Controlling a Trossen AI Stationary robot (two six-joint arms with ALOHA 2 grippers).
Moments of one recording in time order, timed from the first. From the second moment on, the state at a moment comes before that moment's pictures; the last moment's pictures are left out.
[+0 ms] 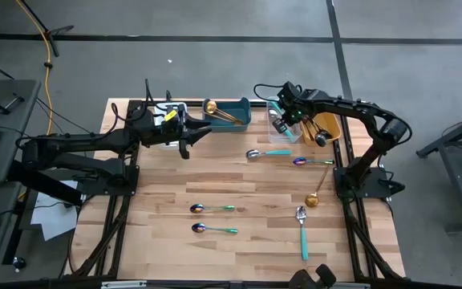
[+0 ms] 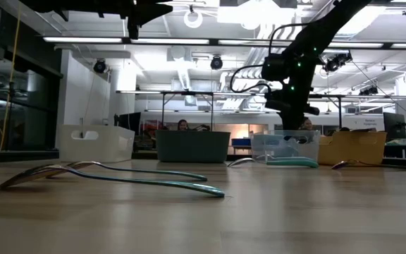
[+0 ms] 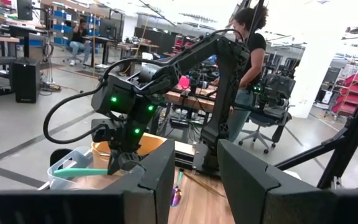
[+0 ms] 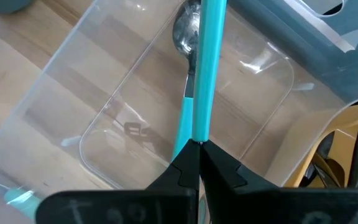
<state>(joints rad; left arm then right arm) 0.25 1.01 0.67 0.42 0.06 -0.21 -0.75 1.64 1.08 -0.67 0.08 0.13</state>
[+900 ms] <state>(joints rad) 0.25 1.01 0.67 0.42 0.06 -0.21 -0.75 1.64 1.08 -0.67 0.05 0.19</state>
